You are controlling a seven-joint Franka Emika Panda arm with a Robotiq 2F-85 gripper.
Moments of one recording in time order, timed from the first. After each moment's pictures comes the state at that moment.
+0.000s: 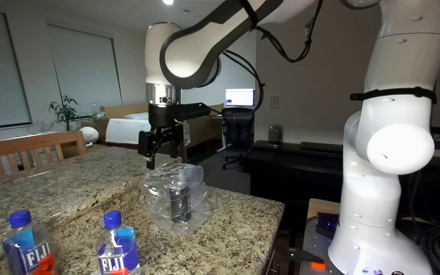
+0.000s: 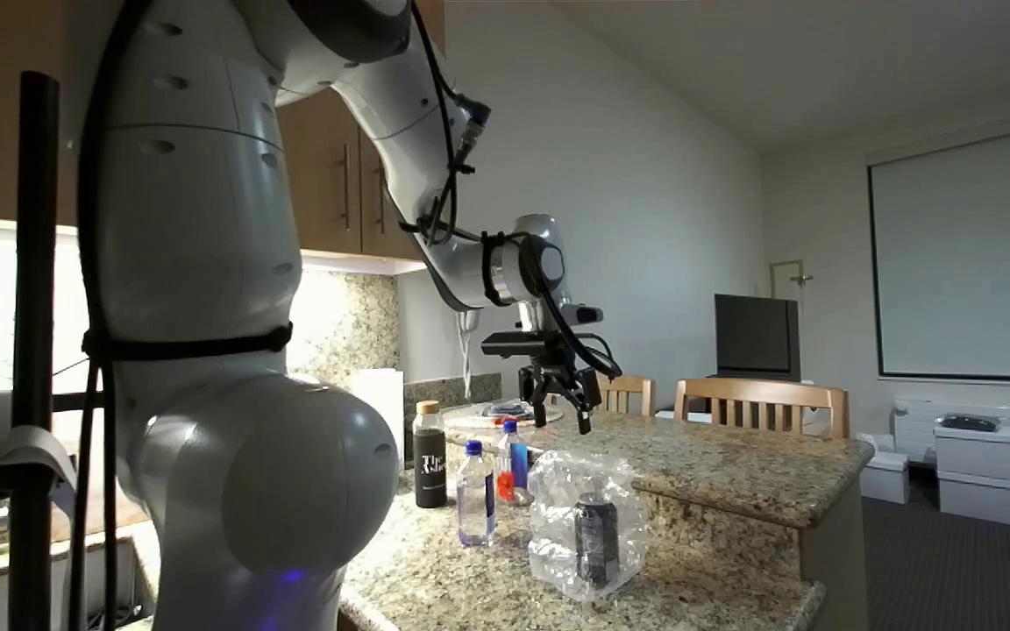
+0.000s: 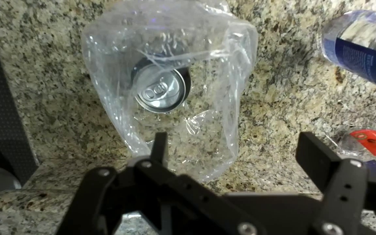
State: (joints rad) arm 0.08 -0.14 0.19 -2.33 -0.03 2.33 0.30
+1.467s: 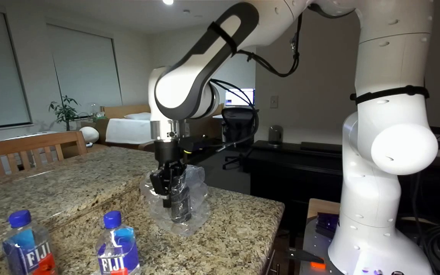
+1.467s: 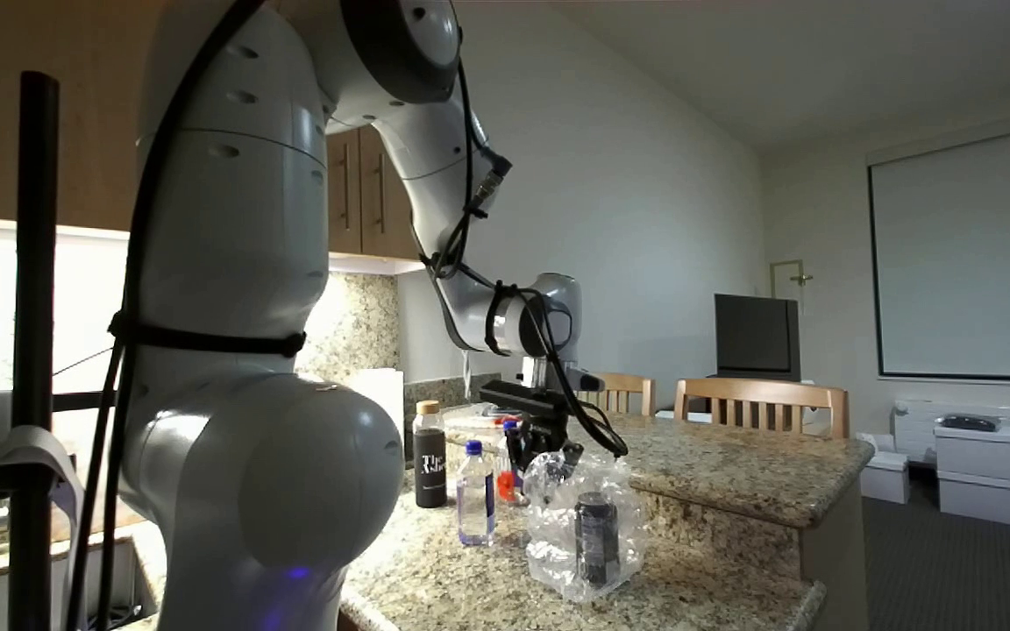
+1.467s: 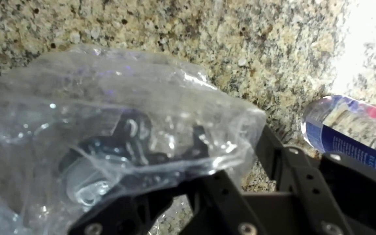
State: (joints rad) arm 0.13 0.01 0.14 -2.38 0.18 2.36 0.02
